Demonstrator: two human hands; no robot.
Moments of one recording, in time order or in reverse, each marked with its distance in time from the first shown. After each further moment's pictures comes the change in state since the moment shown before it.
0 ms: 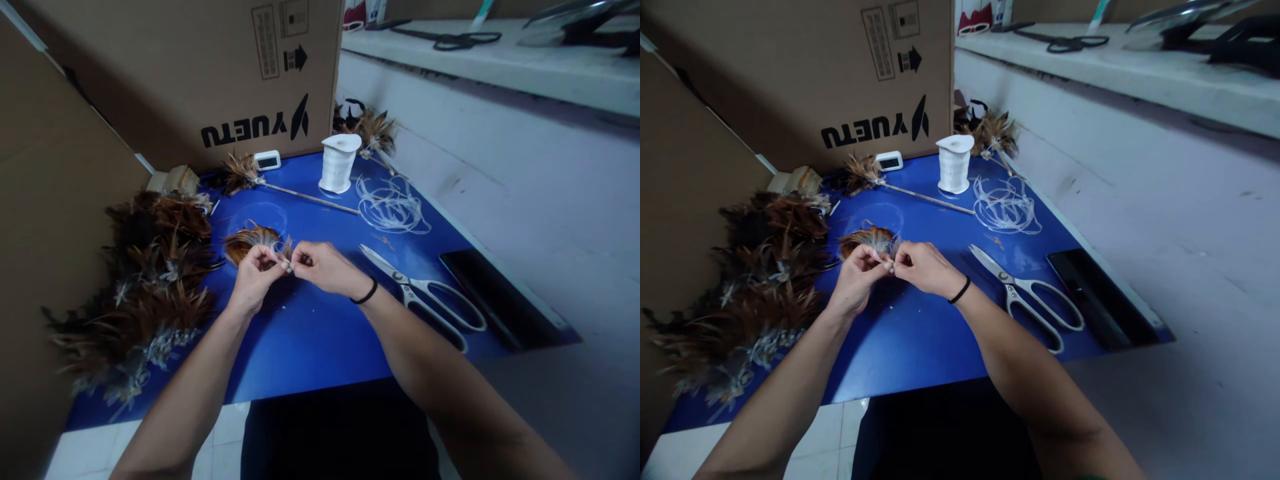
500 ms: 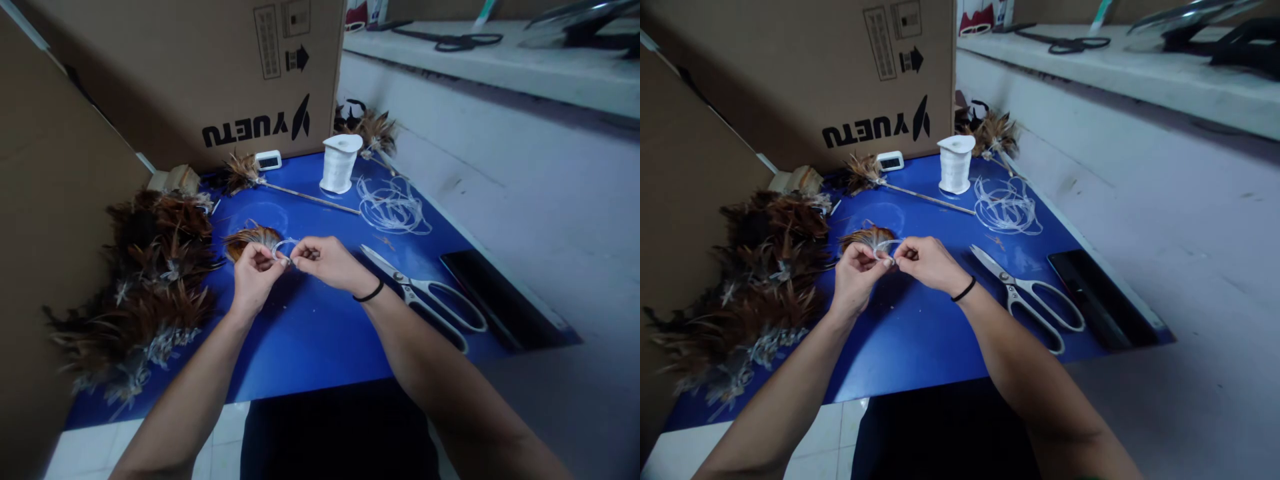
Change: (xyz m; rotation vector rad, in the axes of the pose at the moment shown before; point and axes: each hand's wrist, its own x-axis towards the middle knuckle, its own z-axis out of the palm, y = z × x) left_hand -0.002 -0.001 0.003 0.049 0.126 0.103; right_hand 0.002 0.007 -0.002 0.204 0.060 0.023
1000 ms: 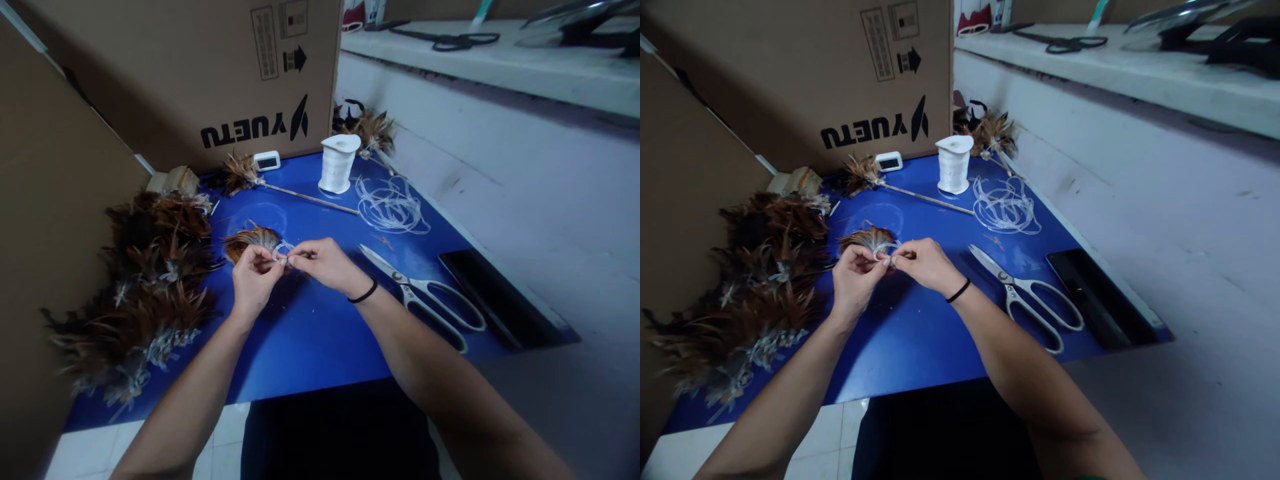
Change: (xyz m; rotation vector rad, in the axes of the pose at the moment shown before) left_hand -0.005 0.003 0.005 0.059 0.037 0.062; right_hand 0.001 -0.001 0.006 -0.003 0.018 0.118
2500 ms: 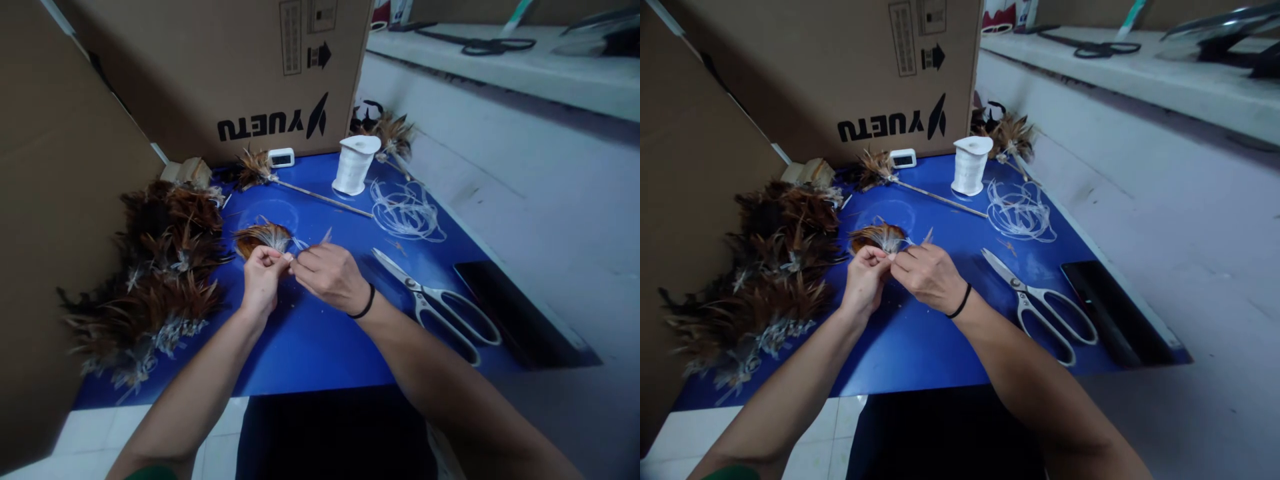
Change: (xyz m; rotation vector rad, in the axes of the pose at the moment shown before) left_hand 0.001 0.000 0.005 -0.224 0.208 -0.300; right_hand -0.009 -0.003 0.009 -0.973 0.176 -0.966
